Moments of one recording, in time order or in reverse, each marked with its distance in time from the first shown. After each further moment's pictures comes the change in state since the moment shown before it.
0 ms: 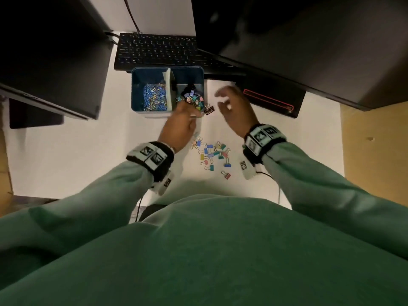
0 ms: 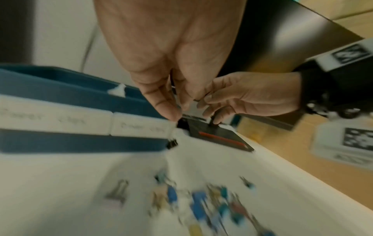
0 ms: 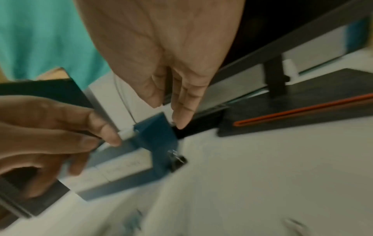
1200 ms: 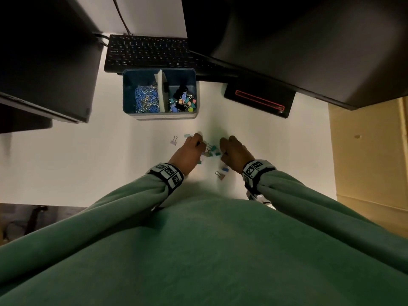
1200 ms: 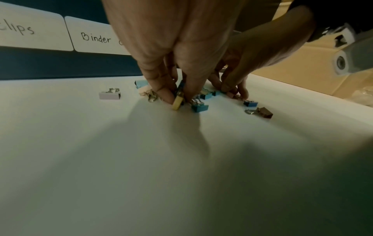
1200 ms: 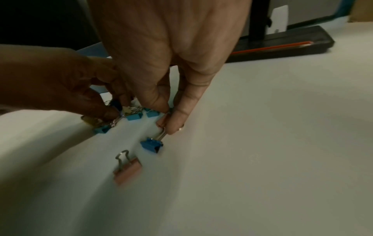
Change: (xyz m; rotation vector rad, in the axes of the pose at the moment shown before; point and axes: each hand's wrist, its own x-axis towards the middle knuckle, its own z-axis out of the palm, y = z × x) left_hand -0.033 -0.033 0.092 0.322 -0.382 0.191; right_hand -0.084 0.063 0.037 -0.306 -0.378 0.171
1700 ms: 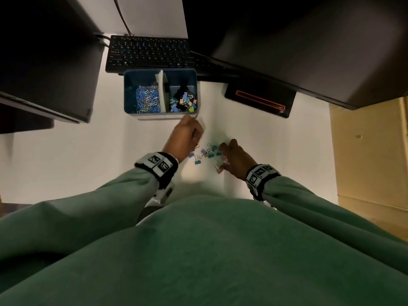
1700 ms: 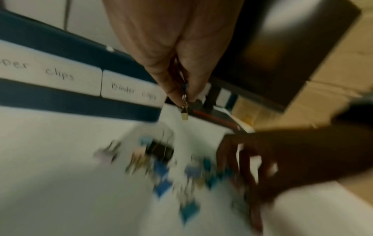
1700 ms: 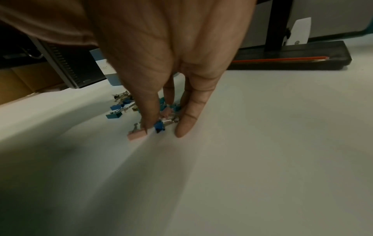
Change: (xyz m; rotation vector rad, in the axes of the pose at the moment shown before) left_hand 0.003 0.007 -0.068 -0.381 0.327 -0.108; right_hand -0.013 0.001 0.008 -0.148 -0.062 -0.016
